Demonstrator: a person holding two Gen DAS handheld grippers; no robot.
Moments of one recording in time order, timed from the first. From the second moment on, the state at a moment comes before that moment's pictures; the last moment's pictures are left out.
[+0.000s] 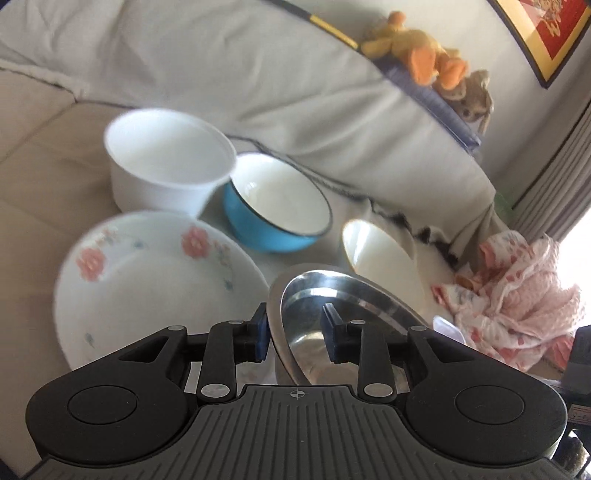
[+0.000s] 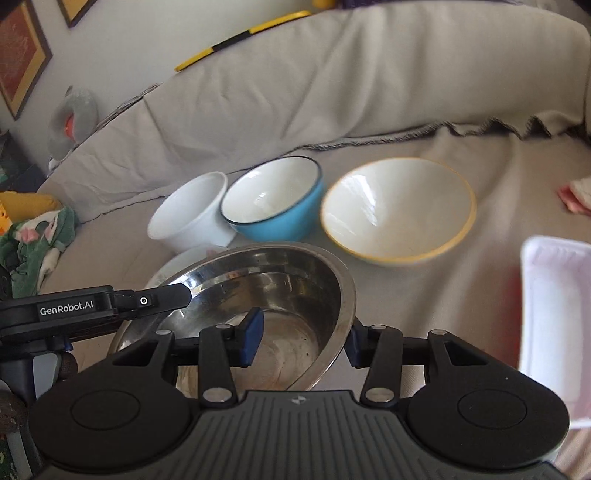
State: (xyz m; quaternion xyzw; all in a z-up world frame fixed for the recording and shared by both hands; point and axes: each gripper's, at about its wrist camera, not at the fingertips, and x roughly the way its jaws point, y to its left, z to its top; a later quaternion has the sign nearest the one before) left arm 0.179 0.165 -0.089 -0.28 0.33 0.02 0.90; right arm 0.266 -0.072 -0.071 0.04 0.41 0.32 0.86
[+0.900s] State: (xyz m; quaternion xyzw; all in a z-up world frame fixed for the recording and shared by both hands) left arm 0.159 0.297 -0.132 -0.31 0.30 0.11 0.90; right arm 0.295 0.059 -0.127 -0.02 0.43 0.32 0.84
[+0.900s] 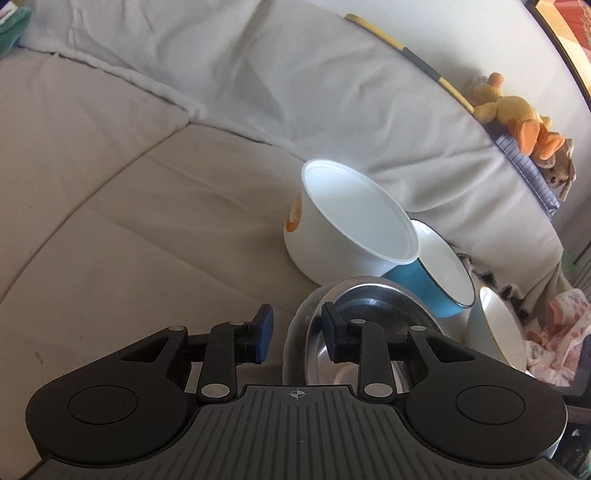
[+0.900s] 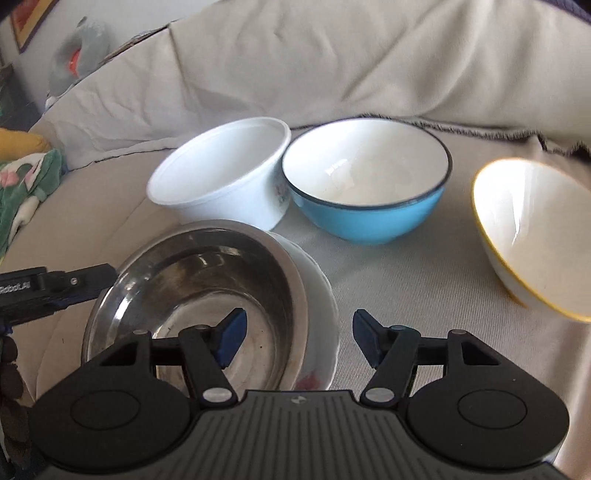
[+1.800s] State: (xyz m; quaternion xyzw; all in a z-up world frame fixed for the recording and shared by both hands) left arm 0.176 0.265 -0.160 -0.32 0.36 0.01 0.88; right arm 0.286 0.026 -0.143 0.04 0.49 0.34 0.80
